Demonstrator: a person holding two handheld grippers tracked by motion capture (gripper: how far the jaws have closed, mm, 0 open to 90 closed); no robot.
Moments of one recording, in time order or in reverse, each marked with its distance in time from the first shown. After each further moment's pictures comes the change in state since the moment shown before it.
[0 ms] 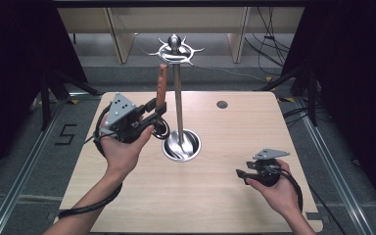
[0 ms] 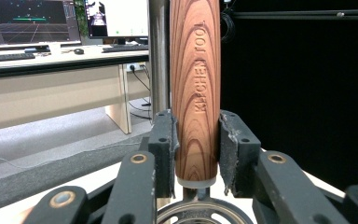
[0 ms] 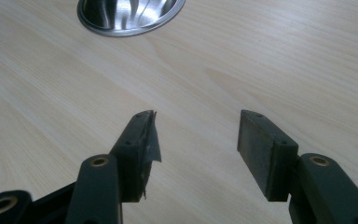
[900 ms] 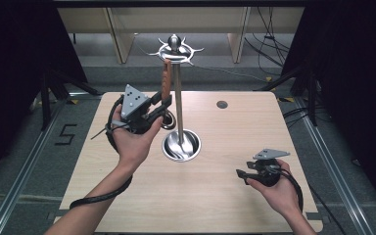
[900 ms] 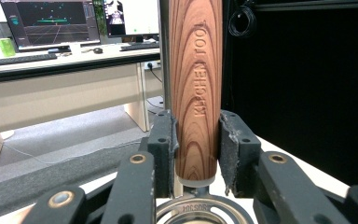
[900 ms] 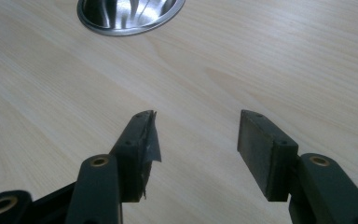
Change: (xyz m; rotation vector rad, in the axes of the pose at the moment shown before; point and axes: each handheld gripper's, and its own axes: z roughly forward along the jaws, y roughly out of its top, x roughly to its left) left arm -0.003 0.003 0.028 0.024 0.083 0.024; right arm -0.001 -0.001 0.001 -0.006 -0.002 -0.018
